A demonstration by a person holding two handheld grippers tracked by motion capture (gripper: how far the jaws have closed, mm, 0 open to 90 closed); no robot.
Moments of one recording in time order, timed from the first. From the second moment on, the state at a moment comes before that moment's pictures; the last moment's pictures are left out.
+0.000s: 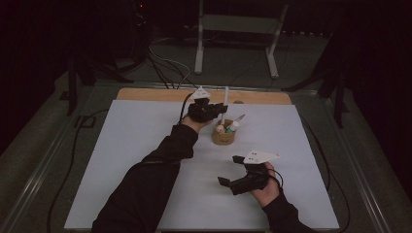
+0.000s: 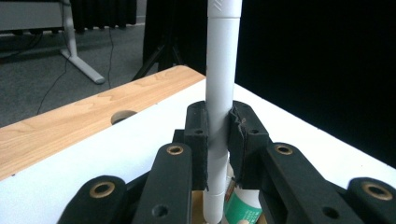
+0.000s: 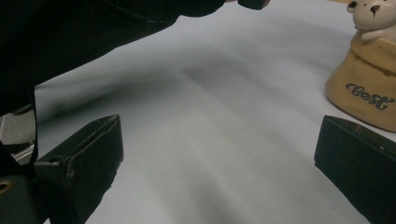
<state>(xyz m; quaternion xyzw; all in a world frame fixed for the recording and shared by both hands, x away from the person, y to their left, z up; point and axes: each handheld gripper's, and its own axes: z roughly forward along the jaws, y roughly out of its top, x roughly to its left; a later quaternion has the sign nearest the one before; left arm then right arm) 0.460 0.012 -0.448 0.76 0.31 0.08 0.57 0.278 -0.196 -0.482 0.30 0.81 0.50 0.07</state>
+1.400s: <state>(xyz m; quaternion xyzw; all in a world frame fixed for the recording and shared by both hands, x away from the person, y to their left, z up) 0.460 0.004 -0.454 0.79 0.32 0.09 0.52 0.281 -0.198 -0.484 0.31 0.81 0.50 0.06</state>
